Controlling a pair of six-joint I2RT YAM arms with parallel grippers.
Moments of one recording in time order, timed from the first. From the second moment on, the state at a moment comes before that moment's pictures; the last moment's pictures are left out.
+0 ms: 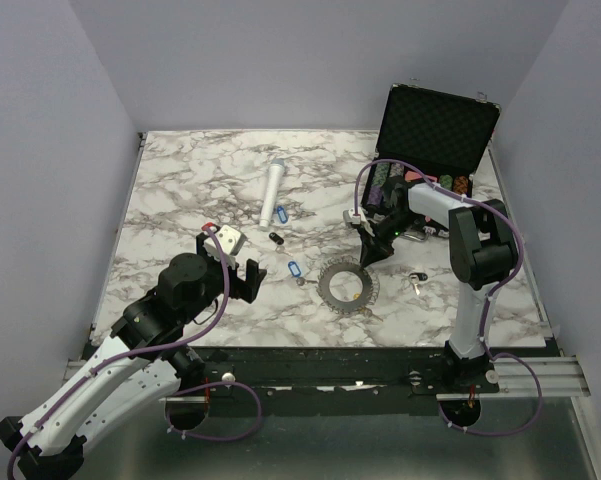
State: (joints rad) left arm -0.75 0.53 0.67 -0.48 -0.15 -0.12; right arm 0.28 2.02 1.36 -1.04 -0.85 -1.43
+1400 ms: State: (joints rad) left arm -0.75 0.53 0.67 -0.48 -0.15 -0.12; right arm 0.26 2.02 1.41 -1.11 -0.84 -1.40
